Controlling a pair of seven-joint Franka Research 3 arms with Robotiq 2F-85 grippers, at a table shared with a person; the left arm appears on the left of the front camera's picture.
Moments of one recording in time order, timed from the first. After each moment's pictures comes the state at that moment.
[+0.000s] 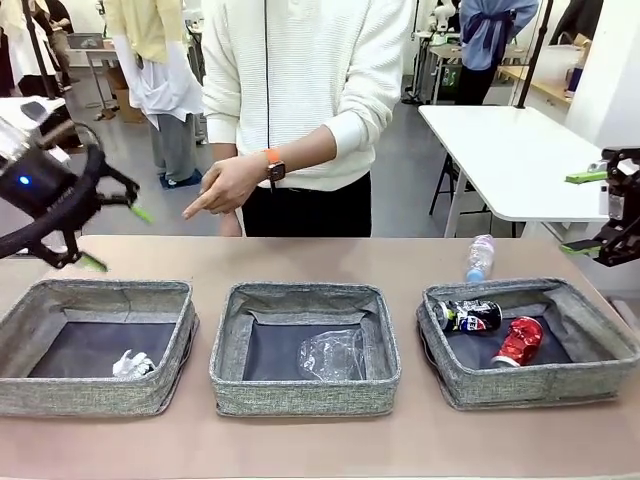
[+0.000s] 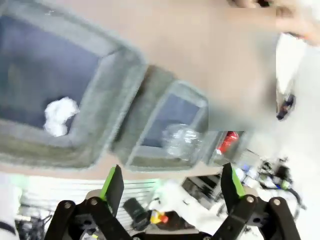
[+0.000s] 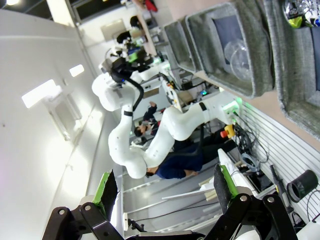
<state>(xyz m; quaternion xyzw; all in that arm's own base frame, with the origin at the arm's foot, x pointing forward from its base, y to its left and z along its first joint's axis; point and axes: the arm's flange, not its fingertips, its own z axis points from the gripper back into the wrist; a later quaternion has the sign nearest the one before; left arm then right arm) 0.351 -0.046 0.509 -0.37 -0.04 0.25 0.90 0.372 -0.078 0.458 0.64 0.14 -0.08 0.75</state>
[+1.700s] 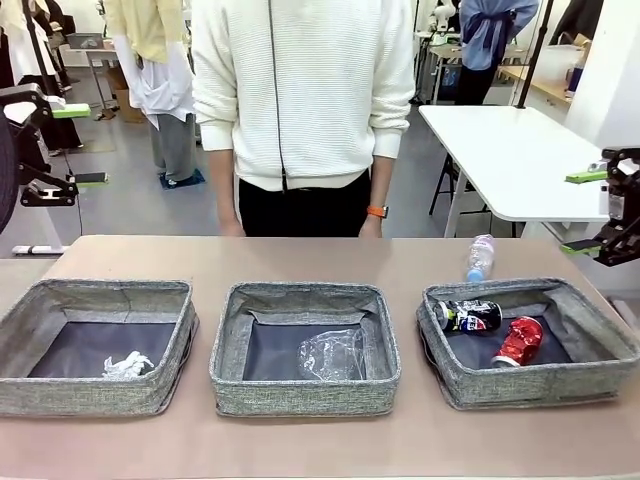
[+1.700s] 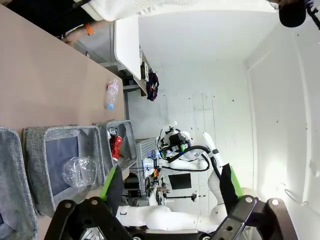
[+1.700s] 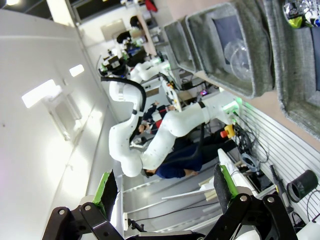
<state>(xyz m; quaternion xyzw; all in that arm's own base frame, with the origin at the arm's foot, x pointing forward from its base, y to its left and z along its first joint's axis) 0.358 0.021 0.506 -0.66 -0.20 0.09 0.72 0.372 -0.078 0.458 0.64 0.14 -0.08 0.75</state>
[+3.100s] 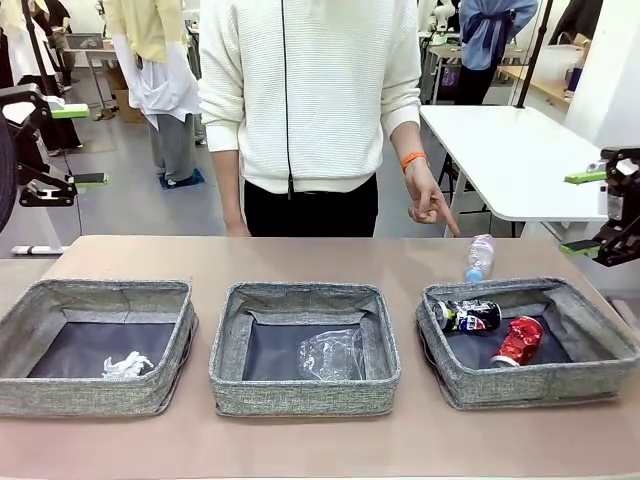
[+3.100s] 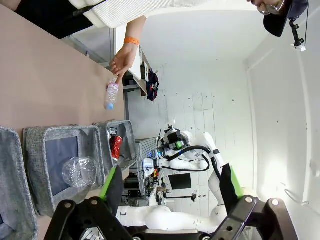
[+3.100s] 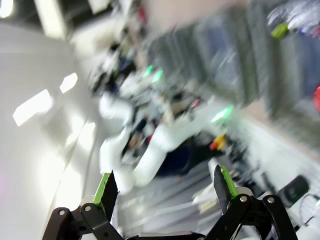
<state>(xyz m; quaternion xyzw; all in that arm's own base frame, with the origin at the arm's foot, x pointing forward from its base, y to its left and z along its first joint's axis) 0.358 0.021 0.506 -0.66 -0.20 0.09 0.72 0.384 -0.080 0.454 0.59 0.11 -0.12 0.79</state>
